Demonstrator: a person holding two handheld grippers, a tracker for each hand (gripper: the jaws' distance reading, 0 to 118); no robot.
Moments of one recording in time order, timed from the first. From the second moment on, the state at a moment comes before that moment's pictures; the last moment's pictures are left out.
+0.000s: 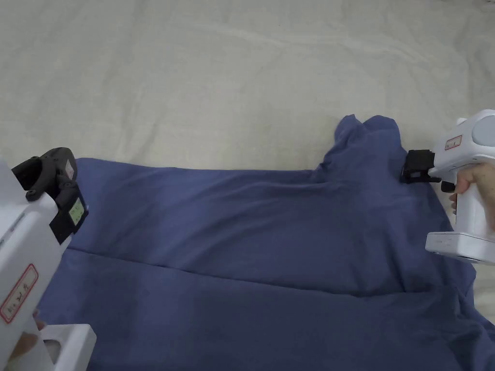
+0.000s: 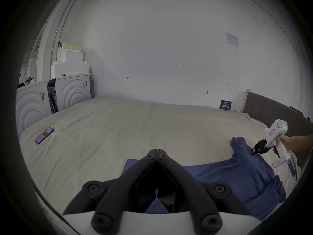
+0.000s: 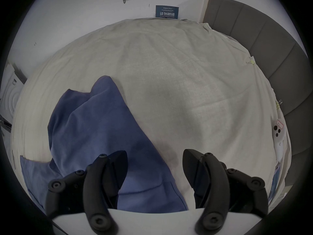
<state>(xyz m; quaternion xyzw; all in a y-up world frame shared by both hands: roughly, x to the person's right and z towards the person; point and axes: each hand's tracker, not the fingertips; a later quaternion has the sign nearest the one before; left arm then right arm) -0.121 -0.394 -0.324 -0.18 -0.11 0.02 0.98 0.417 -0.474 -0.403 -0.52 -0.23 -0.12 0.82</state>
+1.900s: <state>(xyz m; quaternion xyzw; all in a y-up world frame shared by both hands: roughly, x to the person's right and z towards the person) -0.119 -0.459 -0.553 -0.52 -0.05 -0.08 0.85 0.408 -0.431 -0.382 -0.47 -0.19 -0.09 0.86</state>
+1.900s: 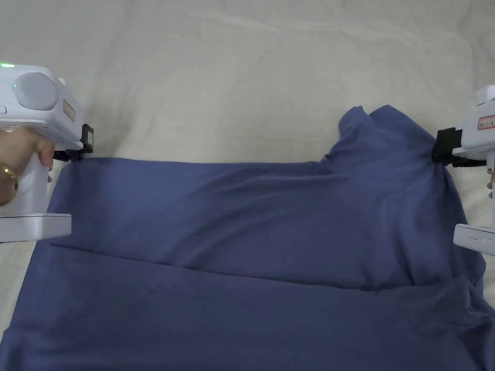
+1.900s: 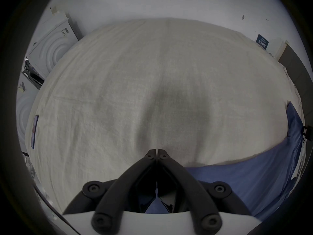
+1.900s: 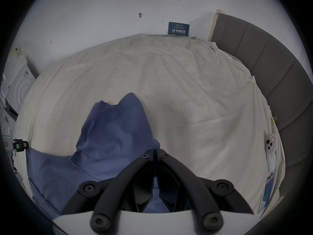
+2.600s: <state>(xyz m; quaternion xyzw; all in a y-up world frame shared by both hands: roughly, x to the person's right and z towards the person) -0.204 -0.330 -0.393 -0.37 -0.12 0.00 0.92 0.373 -0.326 -0.227 -0.39 -0.19 -0.10 0.90</state>
